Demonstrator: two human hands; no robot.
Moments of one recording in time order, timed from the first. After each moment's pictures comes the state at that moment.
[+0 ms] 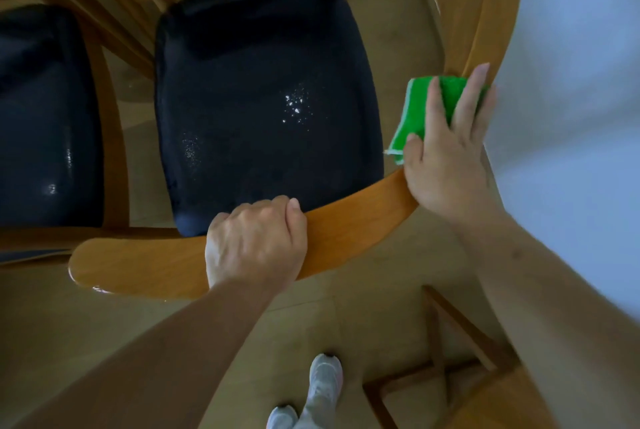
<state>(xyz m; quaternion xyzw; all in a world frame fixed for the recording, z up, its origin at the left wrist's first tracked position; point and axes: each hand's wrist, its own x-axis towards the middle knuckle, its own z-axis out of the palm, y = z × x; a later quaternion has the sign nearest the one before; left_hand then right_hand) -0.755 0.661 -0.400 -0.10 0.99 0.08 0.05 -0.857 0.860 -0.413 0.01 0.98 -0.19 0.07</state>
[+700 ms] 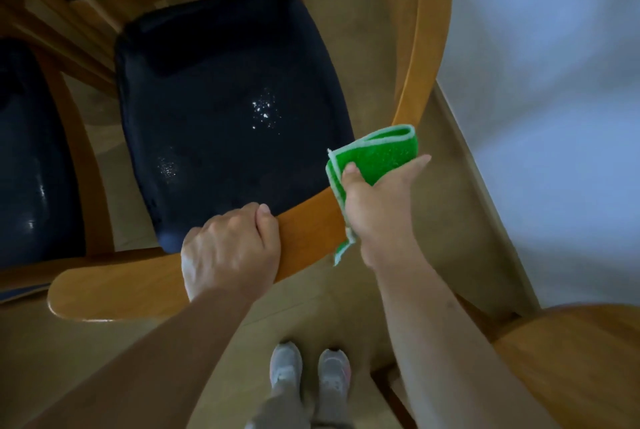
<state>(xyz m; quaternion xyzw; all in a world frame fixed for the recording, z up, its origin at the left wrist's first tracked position) -0.753 0.660 -0.403 -0.11 0.99 0.10 0.04 -0.807 0.814 -0.392 0.37 0.68 -0.62 0.16</state>
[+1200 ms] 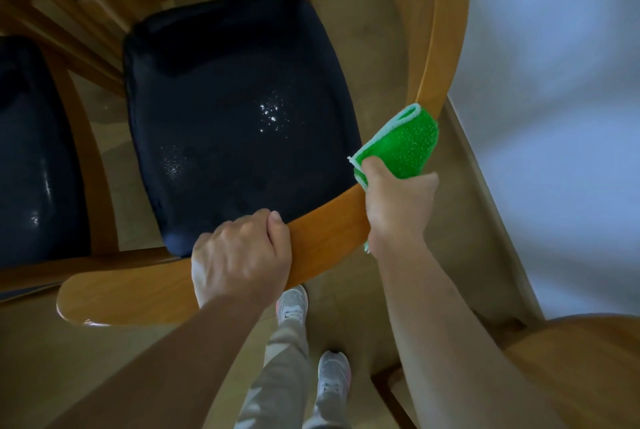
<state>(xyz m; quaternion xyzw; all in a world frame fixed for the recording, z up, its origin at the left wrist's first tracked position) -0.754 0.660 -0.402 -0.10 0.99 0.09 0.04 -0.820 0.812 -0.397 0.48 0.64 -0.59 0.06</state>
